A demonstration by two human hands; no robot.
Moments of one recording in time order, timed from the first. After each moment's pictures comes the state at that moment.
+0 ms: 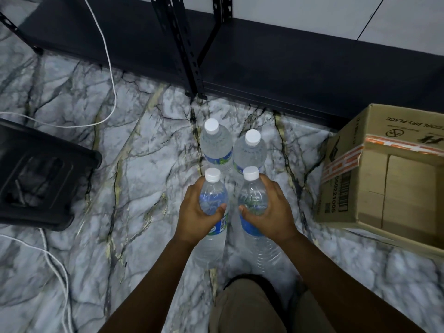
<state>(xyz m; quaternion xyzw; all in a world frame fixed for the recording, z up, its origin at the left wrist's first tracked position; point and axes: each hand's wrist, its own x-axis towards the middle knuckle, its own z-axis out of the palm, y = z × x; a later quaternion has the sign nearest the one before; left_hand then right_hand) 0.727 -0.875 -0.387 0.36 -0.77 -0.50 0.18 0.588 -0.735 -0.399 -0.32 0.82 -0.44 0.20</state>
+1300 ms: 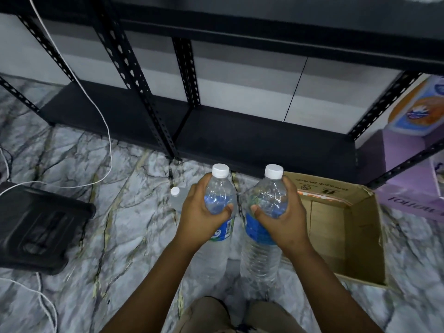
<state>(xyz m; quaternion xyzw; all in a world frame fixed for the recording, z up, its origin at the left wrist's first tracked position) 0.598 -0.789 -0.119 0.30 -0.79 -0.50 0.20 0.482 -0.633 -0.119 -0.25 0.77 -0.58 0.11</state>
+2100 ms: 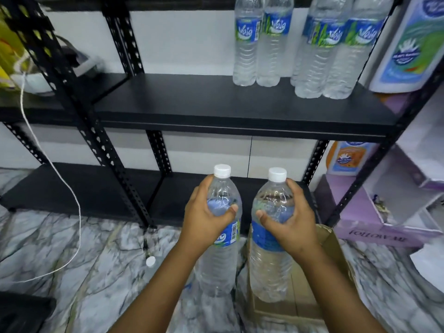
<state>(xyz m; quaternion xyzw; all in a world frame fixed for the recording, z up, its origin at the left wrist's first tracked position) 0.511 -0.774 -0.007 0.16 -0.81 -0.48 0.28 0.431 -0.595 -0.007 -0.23 0.78 -0.58 -0.03</state>
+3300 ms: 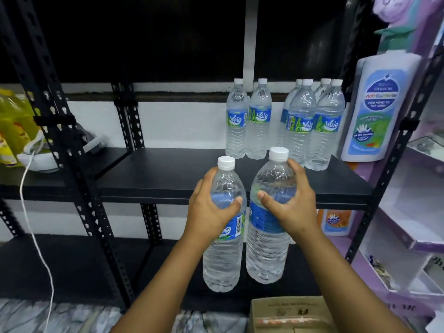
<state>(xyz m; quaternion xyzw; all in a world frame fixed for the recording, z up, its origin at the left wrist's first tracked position) 0.429 -0.821 0.121 0.04 -0.80 -0.46 0.39 0.359 -0.650 0.140 -0.31 0.71 -0.60 -0.21</state>
